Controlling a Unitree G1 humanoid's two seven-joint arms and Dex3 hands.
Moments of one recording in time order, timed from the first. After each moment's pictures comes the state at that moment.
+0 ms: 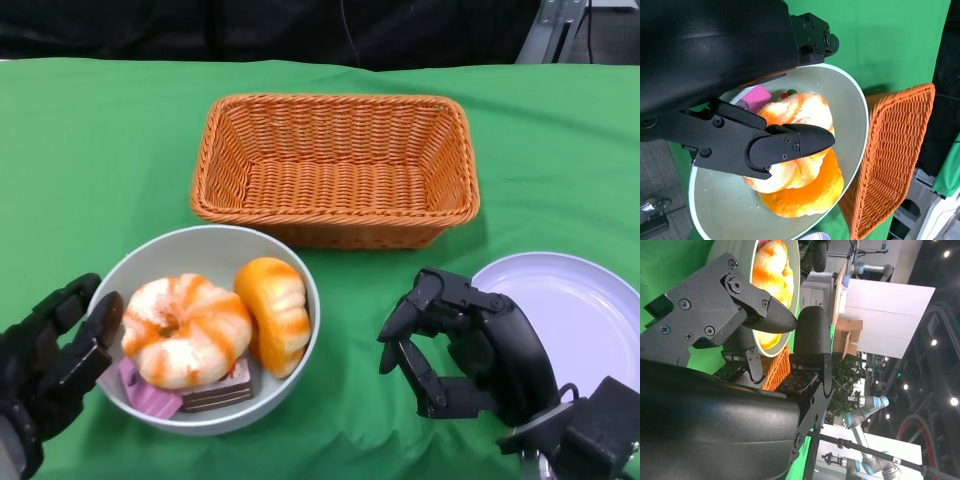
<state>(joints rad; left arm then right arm) -0.06 0.18 0.28 -0.03 -0.43 0.64 -0.23 -0.17 0.11 0.10 0.53 0.14 -0.78 0.42</state>
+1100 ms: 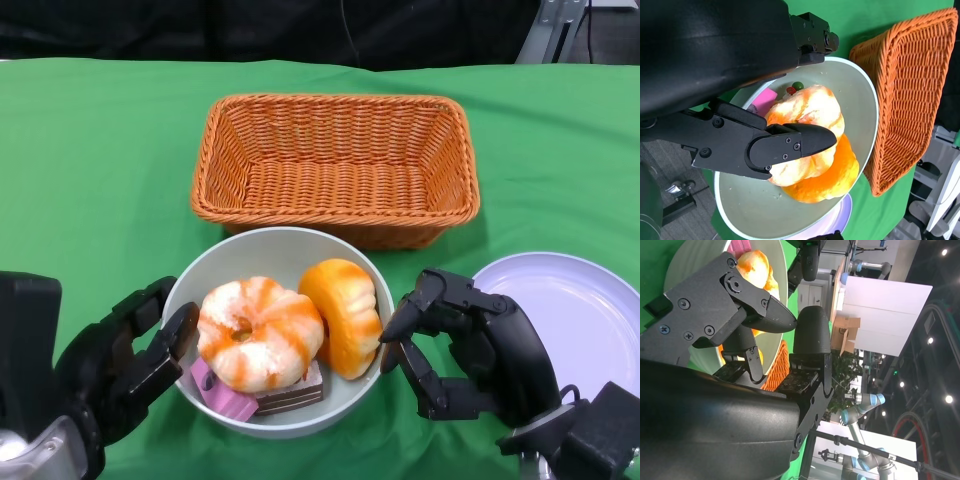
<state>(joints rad) -0.04 0.14 0.13 -0.13 -0.40 0.67 -0.23 -0.17 0.11 0.10 0.55 0.14 -0.80 0.41</state>
